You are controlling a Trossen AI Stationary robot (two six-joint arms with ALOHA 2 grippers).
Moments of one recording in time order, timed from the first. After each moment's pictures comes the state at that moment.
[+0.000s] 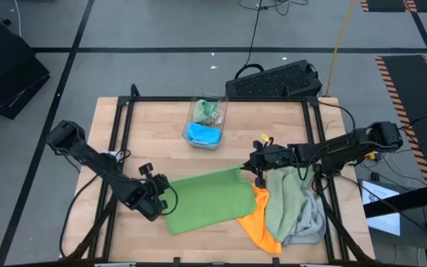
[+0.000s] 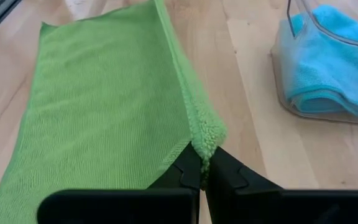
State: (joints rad) left arm -0.67 1.47 0.81 -0.84 -0.59 -0.98; right arm 0.05 1.29 0.49 0.23 0.03 0.06
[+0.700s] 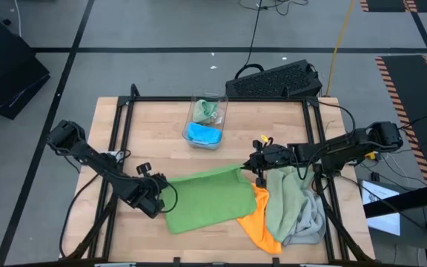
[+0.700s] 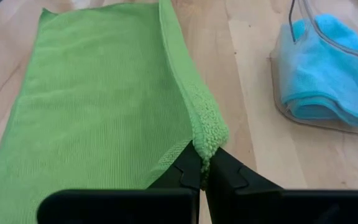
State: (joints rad) left arm -0.64 1.47 0.79 -0.89 -0.47 -0.97; right arm 0.05 1.29 0.49 0.23 0.02 -0.01
